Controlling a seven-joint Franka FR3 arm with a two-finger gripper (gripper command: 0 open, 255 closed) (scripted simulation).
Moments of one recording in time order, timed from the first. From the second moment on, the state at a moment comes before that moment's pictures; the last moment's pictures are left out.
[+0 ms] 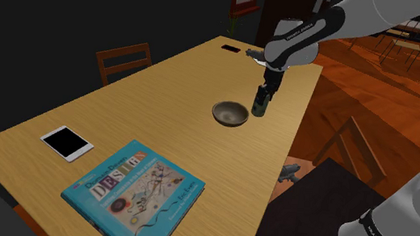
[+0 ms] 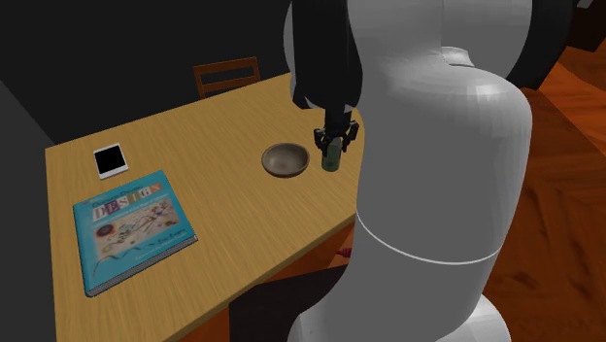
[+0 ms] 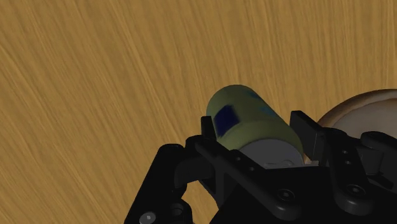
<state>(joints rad) -0.06 0.28 -0.16 -2.08 0.05 2.34 -0.39</state>
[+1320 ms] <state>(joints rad) -0.05 0.14 -0.17 -2.00 0.02 2.13 -0.37</state>
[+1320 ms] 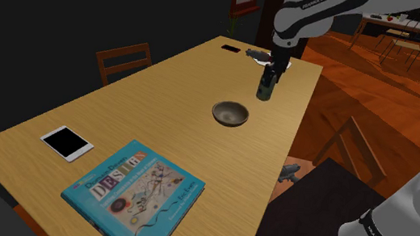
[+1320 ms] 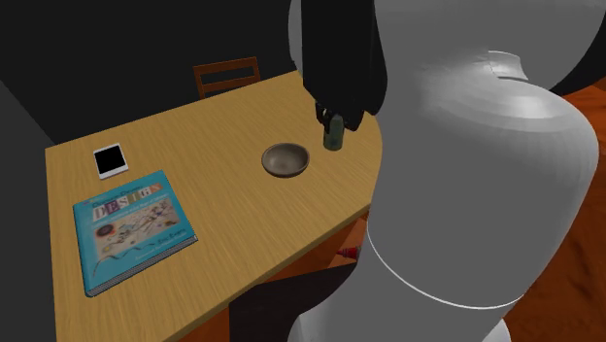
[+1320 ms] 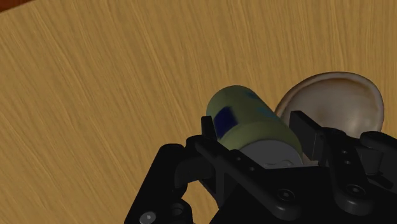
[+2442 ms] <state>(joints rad) 0.09 0.15 -0.06 -1.84 0.01 1.99 -0.10</state>
